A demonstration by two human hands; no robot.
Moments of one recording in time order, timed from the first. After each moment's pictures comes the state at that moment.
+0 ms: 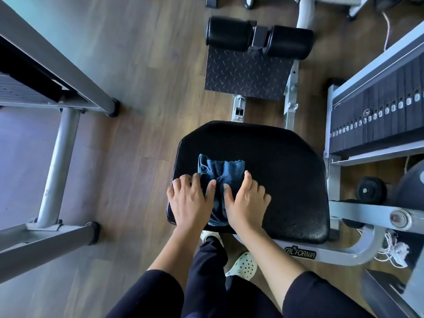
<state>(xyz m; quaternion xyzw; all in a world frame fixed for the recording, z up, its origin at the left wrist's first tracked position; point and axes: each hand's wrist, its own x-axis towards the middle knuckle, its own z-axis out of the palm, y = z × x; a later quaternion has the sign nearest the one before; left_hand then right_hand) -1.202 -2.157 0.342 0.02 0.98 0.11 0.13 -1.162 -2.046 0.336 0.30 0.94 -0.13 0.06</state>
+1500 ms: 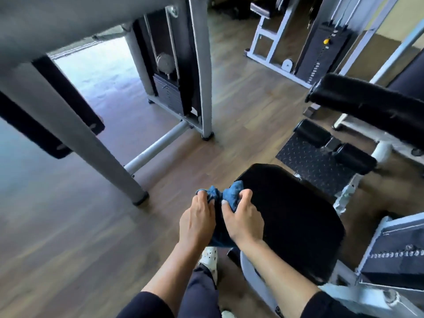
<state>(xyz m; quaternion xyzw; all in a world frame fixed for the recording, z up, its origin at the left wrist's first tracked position) -1.019 -2.231 0.519 -0.24 0.92 0.30 -0.01 -1.056 -2.126 0.520 -0.04 0.95 -0.32 0.06</state>
